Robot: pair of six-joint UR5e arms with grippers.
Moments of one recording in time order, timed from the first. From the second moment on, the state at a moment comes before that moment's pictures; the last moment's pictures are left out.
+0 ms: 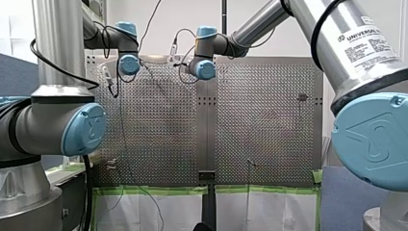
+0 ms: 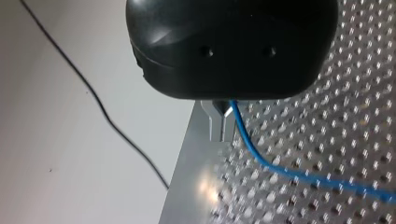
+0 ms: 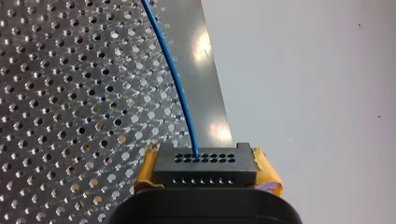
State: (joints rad) left arm -0.05 -1.48 -1.91 -2.65 -1.97 -1.82; right arm 2.45 -1.09 1.27 -0.51 1.61 1.68
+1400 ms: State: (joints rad) left arm 0.01 -1.55 -1.84 -2.65 -1.90 -1.82; right arm 2.42 -1.05 1.22 -0.47 1.62 1.70
